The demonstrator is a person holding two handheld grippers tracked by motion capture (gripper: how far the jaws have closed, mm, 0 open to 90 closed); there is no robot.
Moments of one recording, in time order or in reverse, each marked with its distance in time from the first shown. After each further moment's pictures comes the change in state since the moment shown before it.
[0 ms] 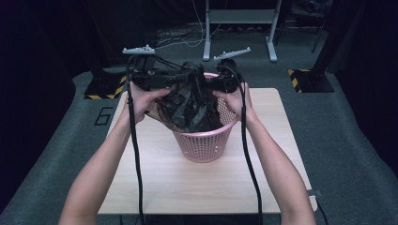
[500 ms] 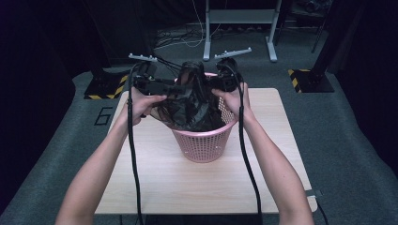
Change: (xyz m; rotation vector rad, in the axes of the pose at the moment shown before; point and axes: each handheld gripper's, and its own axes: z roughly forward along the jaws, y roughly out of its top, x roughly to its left) left arm 0.027 -0.024 0.028 0.180 -0.086 -0.083; right arm 0.002 0.002 0.005 -0.023 -0.026 0.027
